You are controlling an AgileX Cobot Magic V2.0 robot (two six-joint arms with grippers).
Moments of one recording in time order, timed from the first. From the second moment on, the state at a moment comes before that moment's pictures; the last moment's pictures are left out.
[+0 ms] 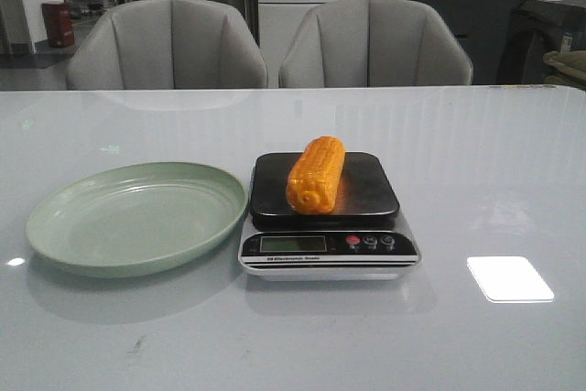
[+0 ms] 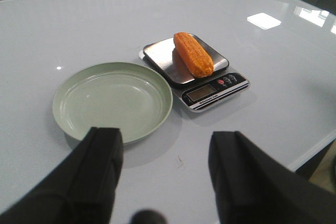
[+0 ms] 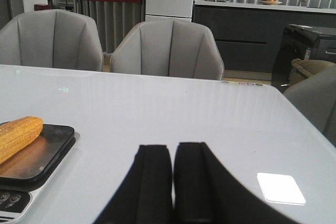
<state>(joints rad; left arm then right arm) -0.61 0.15 -0.46 0.00 0.72 -0.07 0.04 -0.01 0.03 0.02 0.01 -0.02</state>
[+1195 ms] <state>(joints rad) -0.61 -0.01 -0.40 0.02 0.68 -0.07 0.04 0.22 -0.23 0.06 0.03 -0.01</state>
